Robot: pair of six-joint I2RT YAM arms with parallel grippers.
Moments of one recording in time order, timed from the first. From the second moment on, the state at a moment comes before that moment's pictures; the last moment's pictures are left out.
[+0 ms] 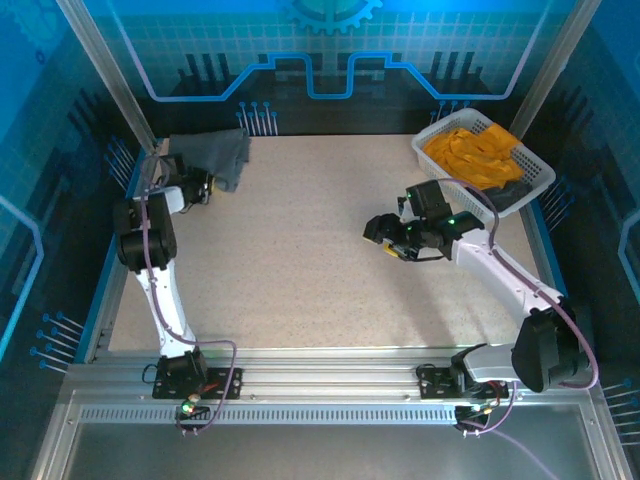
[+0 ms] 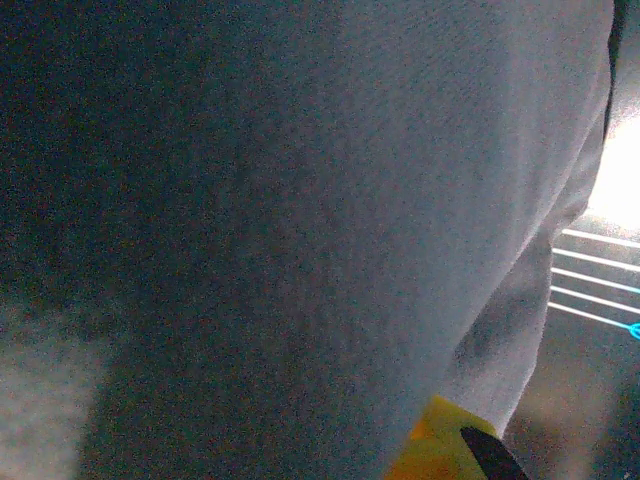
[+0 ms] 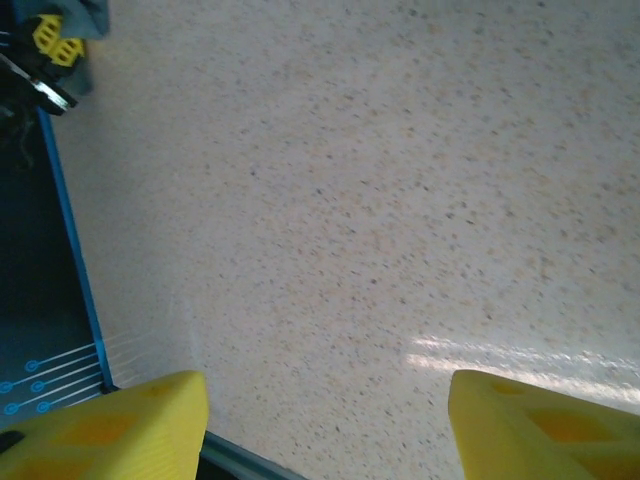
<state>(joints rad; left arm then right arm) 0.27 2.28 1.52 0.03 0.37 -1.19 0.37 1.34 1.04 -0.64 -0.41 0.80</state>
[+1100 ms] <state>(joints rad) -0.12 0.88 0.88 -0.67 -0.30 -0.86 0.30 1.10 1.14 -0.60 -0.03 0.61</state>
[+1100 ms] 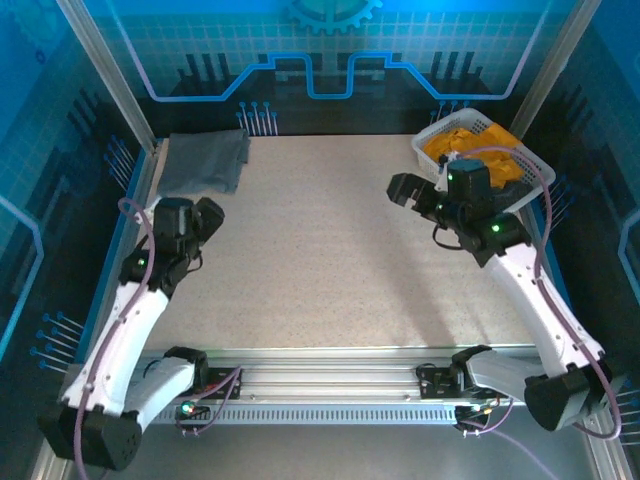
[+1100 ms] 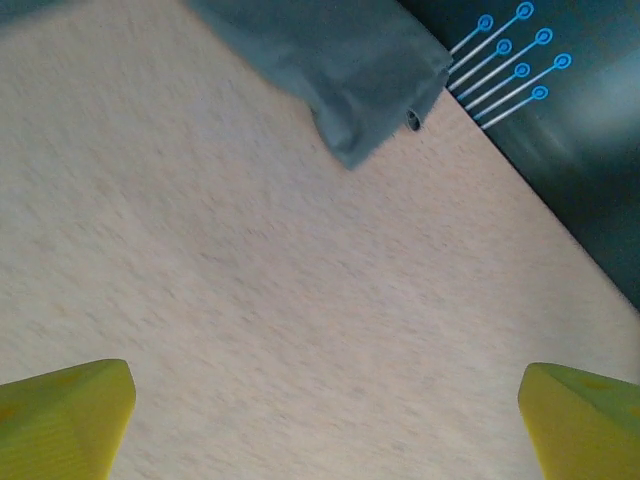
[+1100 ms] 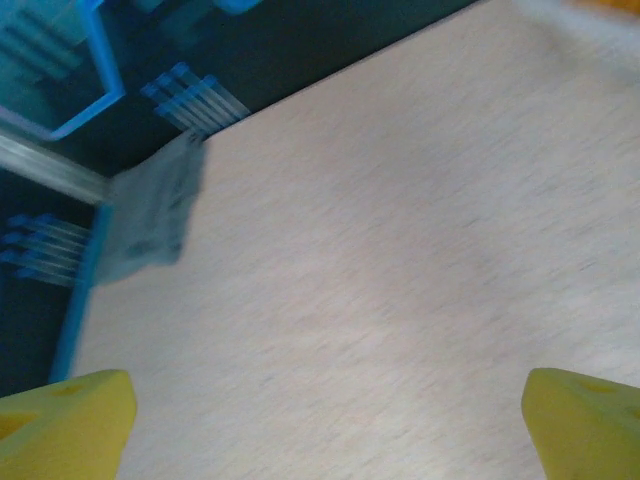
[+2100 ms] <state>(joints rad) 0.03 1.54 0.23 0.95 -0.16 -0.21 0.12 1.33 0.42 0.43 0.17 0.02</state>
